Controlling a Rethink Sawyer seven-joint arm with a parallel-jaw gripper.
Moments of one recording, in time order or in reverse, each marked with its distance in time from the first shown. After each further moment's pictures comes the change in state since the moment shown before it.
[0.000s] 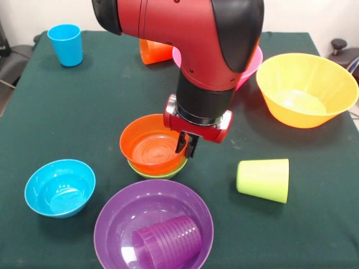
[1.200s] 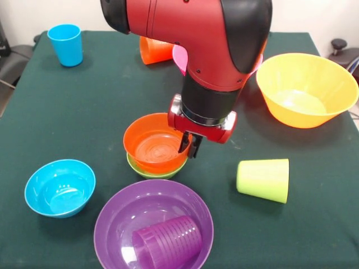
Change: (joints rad) arm 0.030 0.016 -0.041 -0.013 0.032 0.000 0.001
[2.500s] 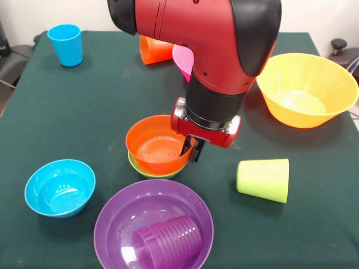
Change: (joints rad) arm 0.021 0.025 -0.036 -0.039 0.020 0.000 0.001
